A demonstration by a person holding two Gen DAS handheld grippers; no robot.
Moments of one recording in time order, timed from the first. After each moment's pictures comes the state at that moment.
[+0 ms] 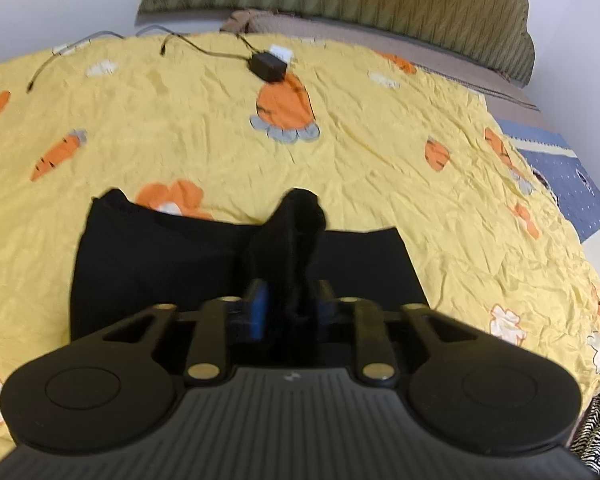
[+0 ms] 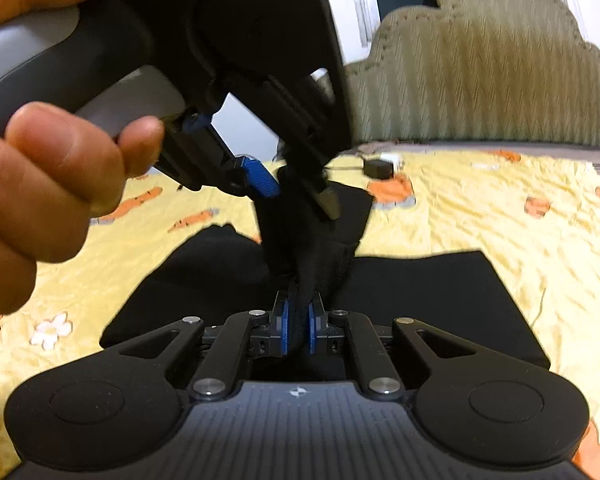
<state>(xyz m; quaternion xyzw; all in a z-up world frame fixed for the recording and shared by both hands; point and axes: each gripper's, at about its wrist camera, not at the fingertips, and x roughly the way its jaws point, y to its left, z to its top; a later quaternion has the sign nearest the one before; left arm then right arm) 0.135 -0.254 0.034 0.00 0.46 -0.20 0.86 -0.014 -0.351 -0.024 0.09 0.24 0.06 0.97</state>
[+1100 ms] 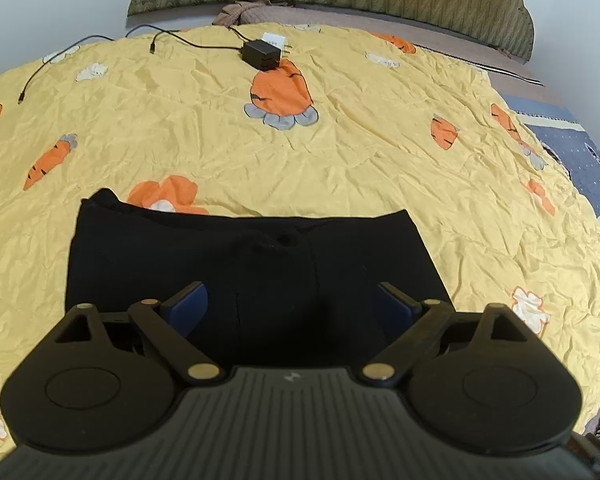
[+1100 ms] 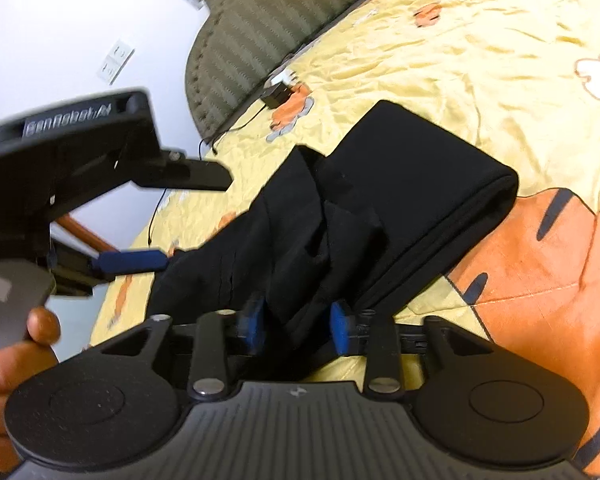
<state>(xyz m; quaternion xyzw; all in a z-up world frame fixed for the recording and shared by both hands) 0.137 -0.267 0.019 0.04 0.46 -0.20 0.86 -0.015 -0.432 -0.063 0.43 0.31 0.00 0.85</state>
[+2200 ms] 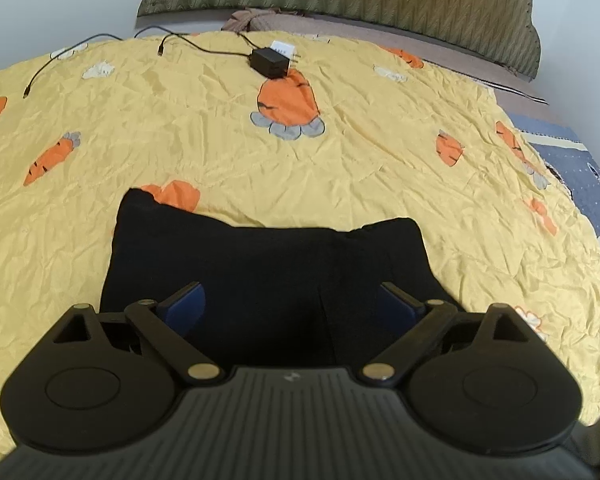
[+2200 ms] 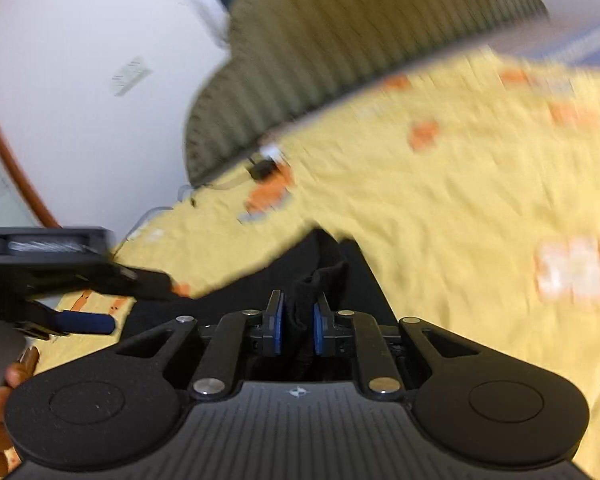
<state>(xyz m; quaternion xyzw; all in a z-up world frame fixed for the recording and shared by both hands) 0.143 -0.267 0.013 0.02 0.46 -0.19 0.87 0.001 -0.498 -0.045 0.31 0.27 -0.04 0.91</state>
